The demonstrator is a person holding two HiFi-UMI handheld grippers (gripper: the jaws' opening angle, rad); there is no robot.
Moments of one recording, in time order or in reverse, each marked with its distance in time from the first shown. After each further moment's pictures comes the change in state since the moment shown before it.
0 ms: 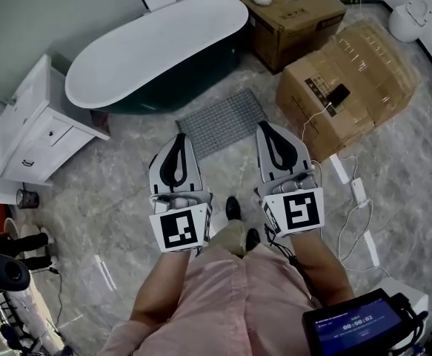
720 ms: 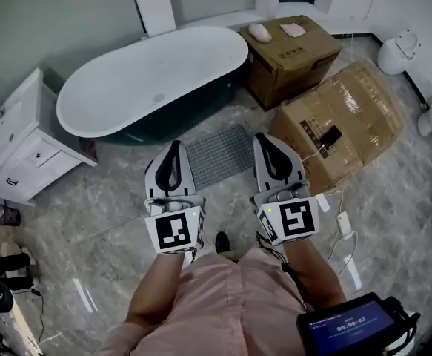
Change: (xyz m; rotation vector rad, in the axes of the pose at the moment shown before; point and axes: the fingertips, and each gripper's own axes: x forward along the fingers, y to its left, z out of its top) left arm 0.100 0.093 0.004 -0.064 -0.081 0.017; right arm 0.125 0.002 0.028 -0.064 -0.024 -0.004
